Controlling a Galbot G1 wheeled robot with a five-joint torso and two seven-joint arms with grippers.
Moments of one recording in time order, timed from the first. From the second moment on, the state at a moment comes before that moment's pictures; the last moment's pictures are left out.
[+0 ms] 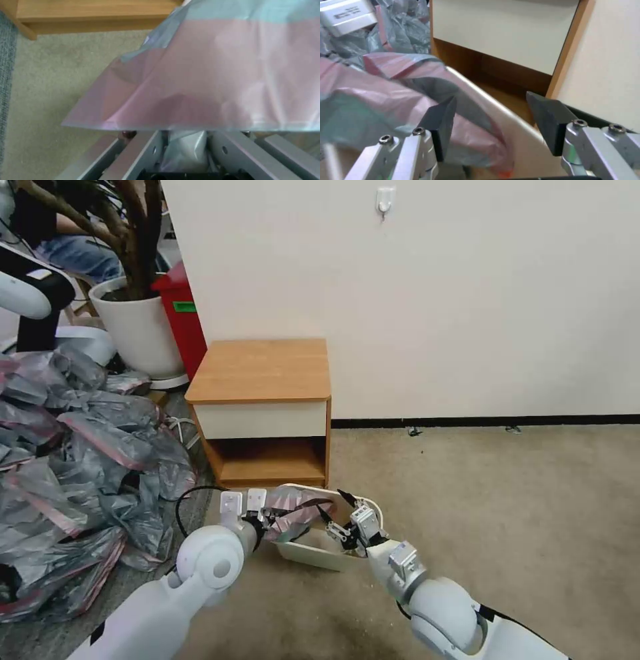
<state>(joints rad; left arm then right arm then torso) 1.10 -0.95 -0.03 -2.03 -1.15 0.69 -0.70 -1.11 0.91 -0.24 1.92 0.30 -0.04 0.20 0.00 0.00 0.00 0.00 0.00</state>
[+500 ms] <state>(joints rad) 1.10 -0.93 -0.03 -2.03 -1.16 0.69 -0.70 -1.08 0.95 -0.29 1.88 0.28 -0.03 0.20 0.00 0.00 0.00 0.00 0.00</state>
